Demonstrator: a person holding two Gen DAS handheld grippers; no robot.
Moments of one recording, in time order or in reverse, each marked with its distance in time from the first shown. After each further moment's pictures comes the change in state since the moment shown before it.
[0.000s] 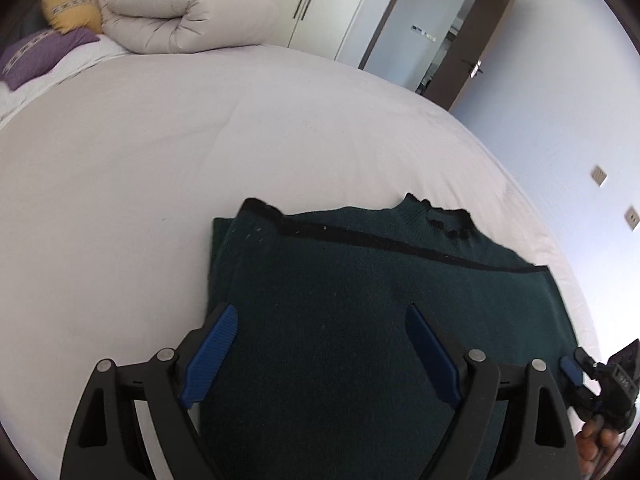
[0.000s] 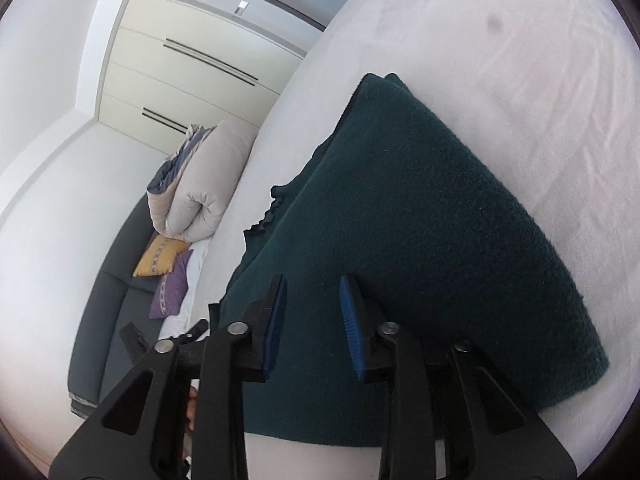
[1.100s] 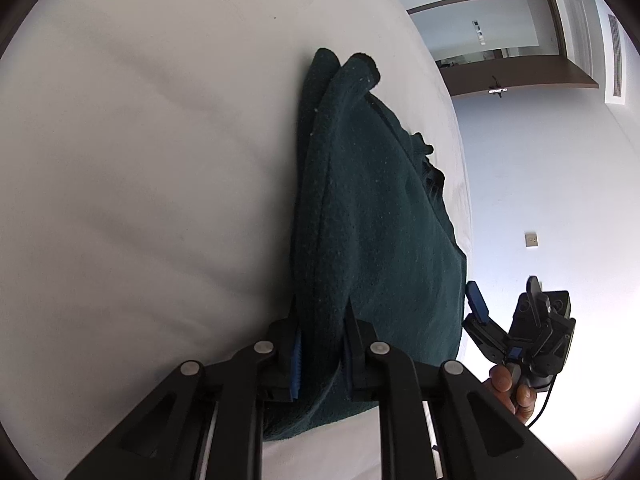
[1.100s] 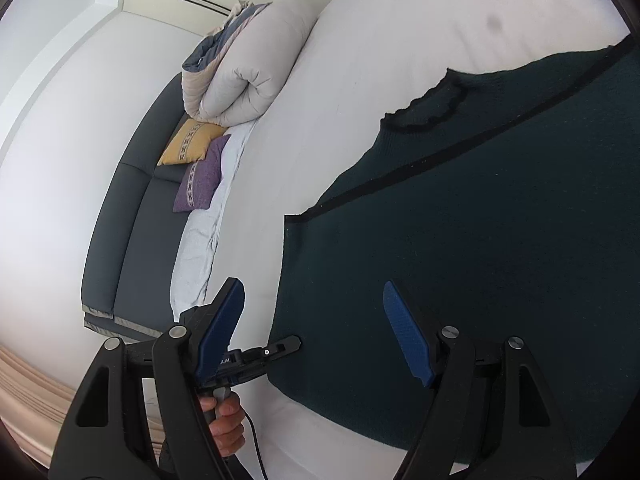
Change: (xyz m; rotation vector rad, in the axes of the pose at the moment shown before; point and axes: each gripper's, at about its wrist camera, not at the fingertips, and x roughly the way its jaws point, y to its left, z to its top) left arm 0.003 0.078 -0.058 -0.476 0.398 -0.368; right arm 0.085 0.165 -0.013 -0.131 0.431 0.105
